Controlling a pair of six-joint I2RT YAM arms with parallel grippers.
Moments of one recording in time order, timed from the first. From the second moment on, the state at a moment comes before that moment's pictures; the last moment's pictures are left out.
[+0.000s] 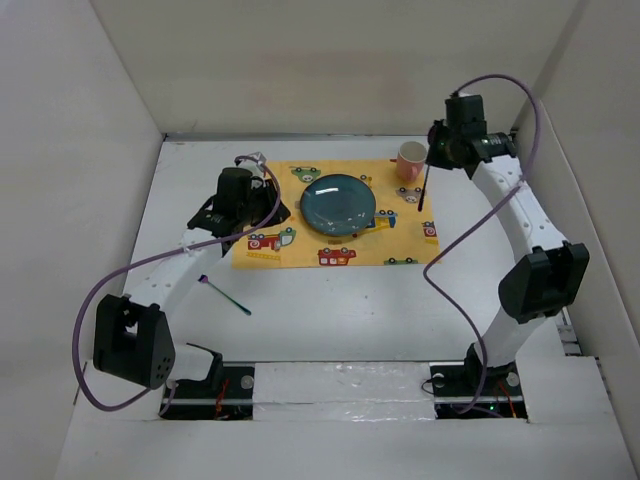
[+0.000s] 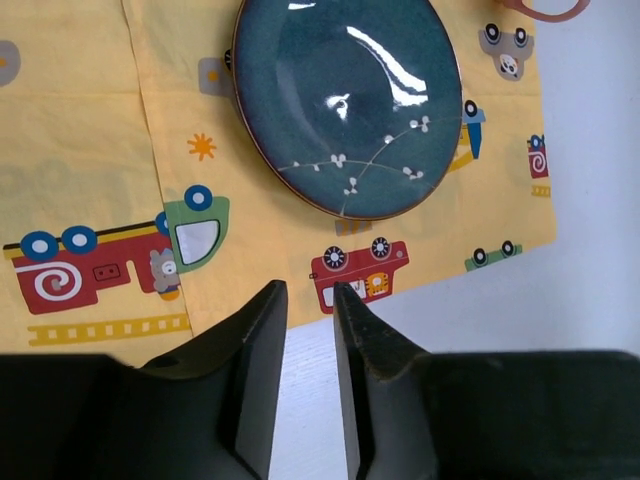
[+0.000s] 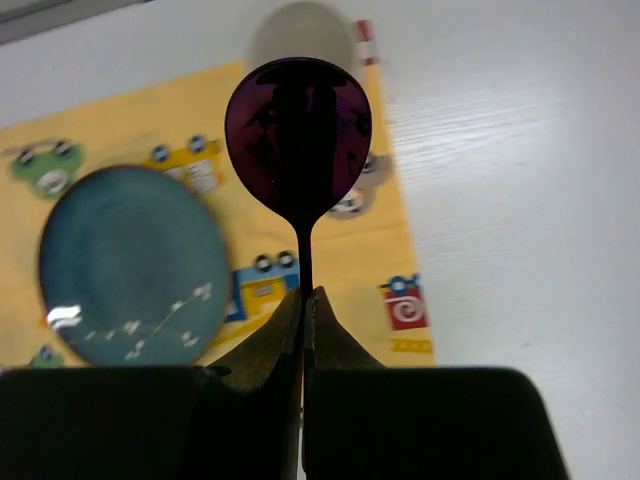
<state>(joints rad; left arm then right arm) -0.34 1.33 1.00 -0.27 0.18 -0.49 0.17 1.72 1.75 -0.74 0.18 0.37</state>
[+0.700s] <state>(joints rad) -0.31 1.14 0.97 -0.50 -0.02 -0.61 0.32 2.25 1.97 -0.85 0.15 0.31</state>
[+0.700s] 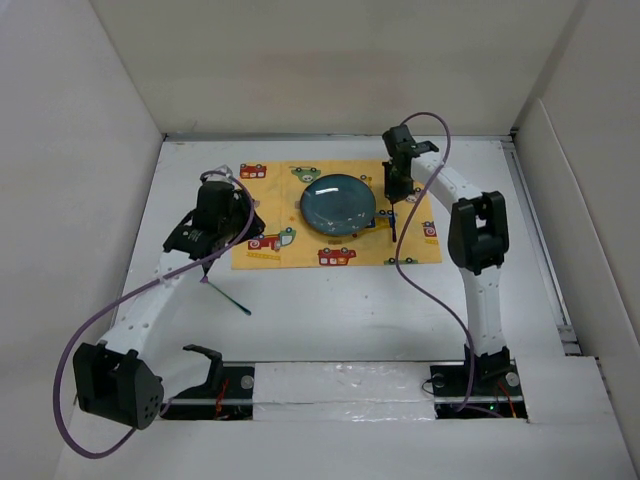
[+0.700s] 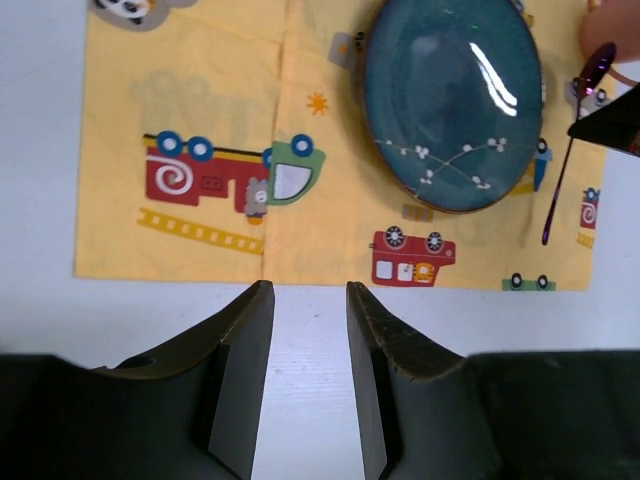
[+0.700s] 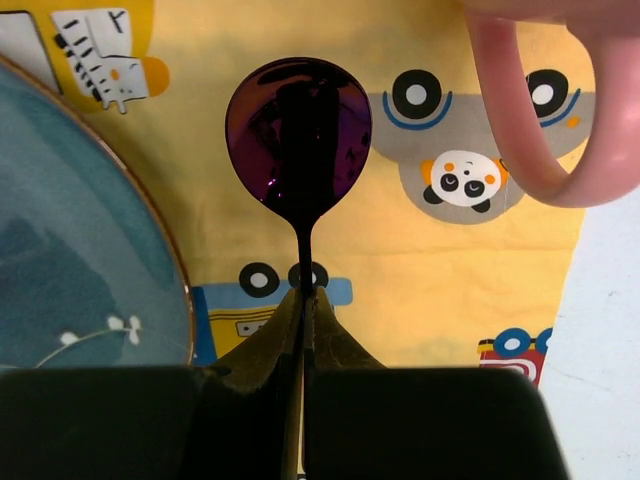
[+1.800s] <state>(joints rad) 0.11 1.18 0.79 -0.78 -0.11 -0.74 0.37 2.01 1.82 -0.78 0.08 0.38</state>
